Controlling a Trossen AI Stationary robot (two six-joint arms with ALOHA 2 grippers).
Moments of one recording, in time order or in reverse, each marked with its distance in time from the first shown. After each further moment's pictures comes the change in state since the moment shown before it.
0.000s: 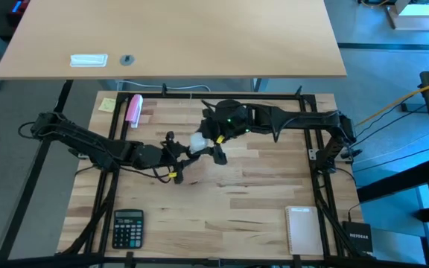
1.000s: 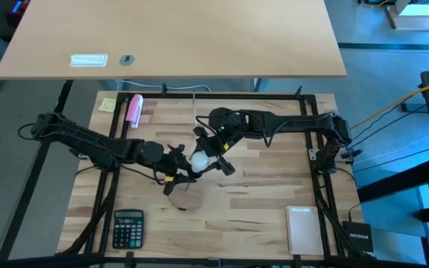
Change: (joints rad) left arm 0.059 0.005 0.001 0.008 0.520 -0.107; right arm 0.035 0.051 -0.001 -0.003 -0.269 -0.220
